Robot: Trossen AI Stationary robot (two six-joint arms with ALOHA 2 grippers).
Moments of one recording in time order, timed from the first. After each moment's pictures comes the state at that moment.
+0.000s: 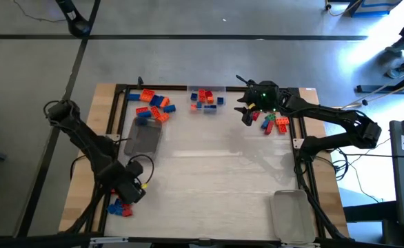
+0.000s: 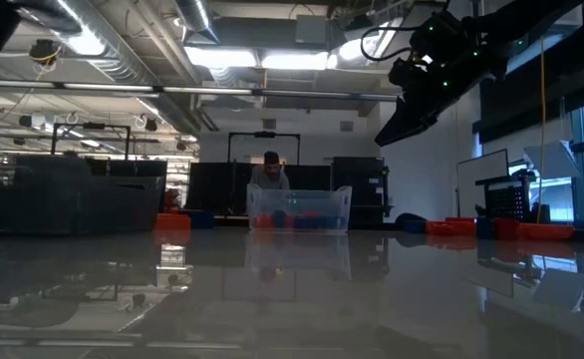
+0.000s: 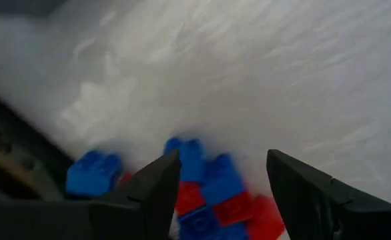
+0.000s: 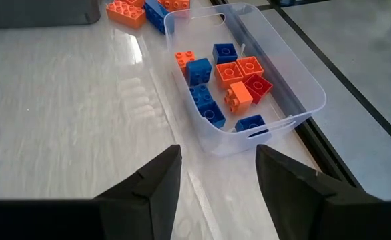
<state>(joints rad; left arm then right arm) -0.82 1.34 0.92 -1.06 -0.05 -1.67 -0.57 1.23 0.79 -0.16 -0.15 -0.21</state>
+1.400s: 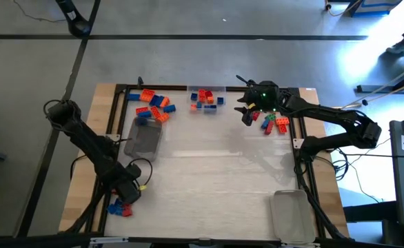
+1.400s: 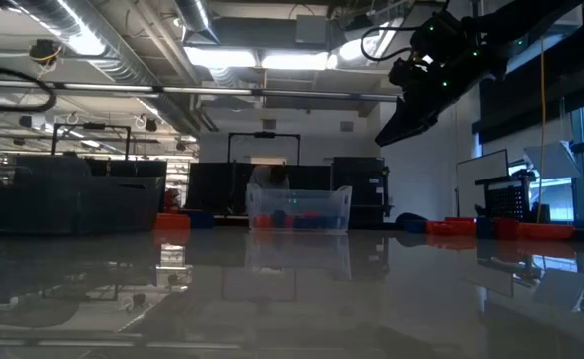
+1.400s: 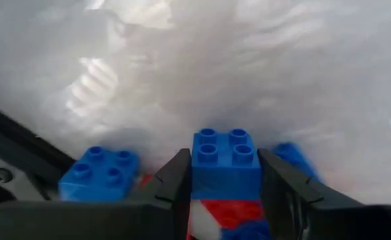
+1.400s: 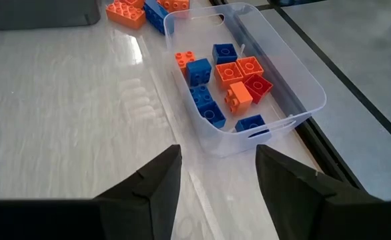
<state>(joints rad) -0.84 1.34 0.71 -0.85 0.08 -1.62 -0.57 1.24 0.79 -0.16 -0.15 -0.21</state>
